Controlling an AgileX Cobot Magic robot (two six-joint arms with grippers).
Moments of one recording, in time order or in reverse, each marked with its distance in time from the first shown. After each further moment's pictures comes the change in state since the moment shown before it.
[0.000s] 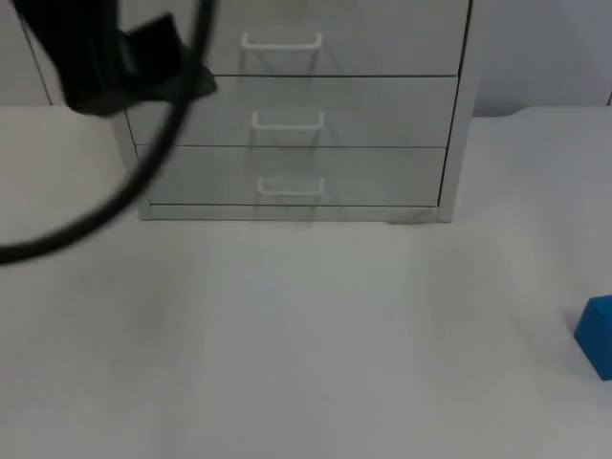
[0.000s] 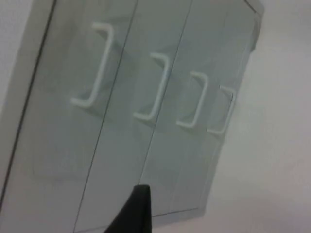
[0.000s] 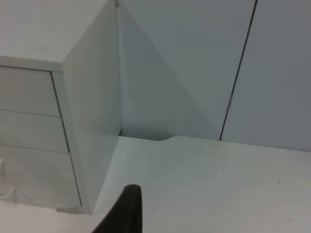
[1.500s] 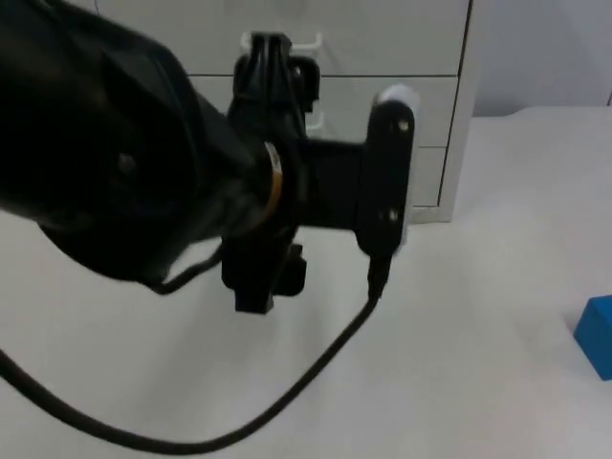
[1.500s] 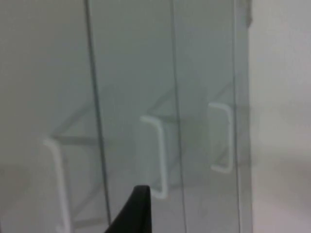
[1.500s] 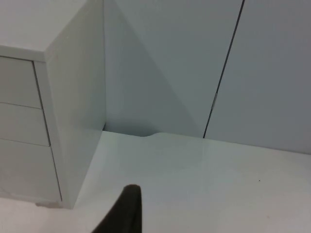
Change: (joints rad) right arm 0.000 0.000 0.000 -0.055 0.006 -0.002; left arm -0.159 0.503 0.197 1.312 -0.085 -1.127
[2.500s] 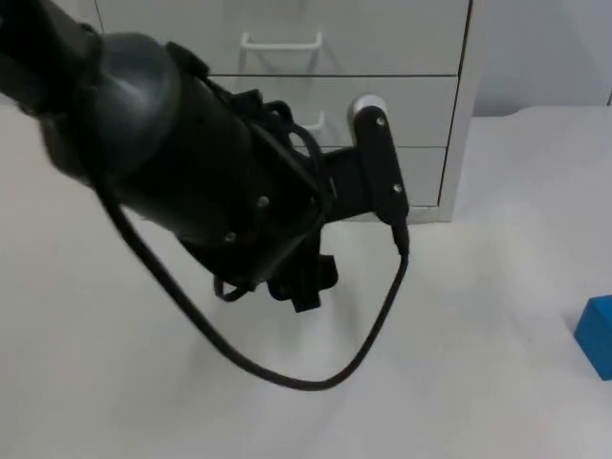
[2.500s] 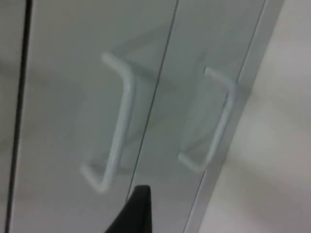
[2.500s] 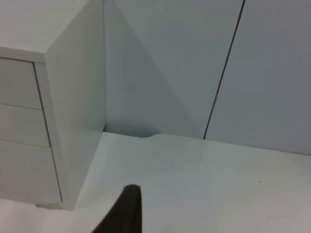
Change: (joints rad) right arm 0.000 0.000 0.000 0.000 -0.002 0.000; left arm 0.069 0.284 -0.186 0.002 0.077 -0.379
